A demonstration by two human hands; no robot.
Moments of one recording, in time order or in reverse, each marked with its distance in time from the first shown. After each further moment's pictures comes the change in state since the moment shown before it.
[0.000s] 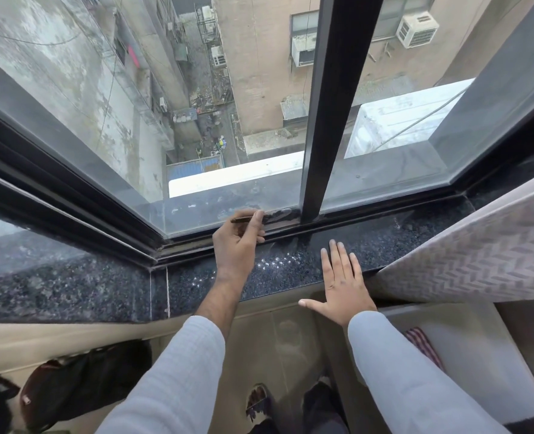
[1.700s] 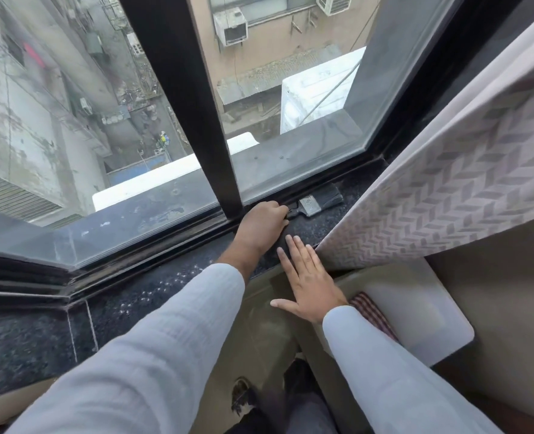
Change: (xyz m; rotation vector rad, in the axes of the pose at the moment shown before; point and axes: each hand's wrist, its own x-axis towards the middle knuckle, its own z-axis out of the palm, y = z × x) left_hand 0.019 -0.035 0.183 1.076 -0.801 0.588; right_hand -0.038 0.047 0.004 0.075 -0.042 -0.039
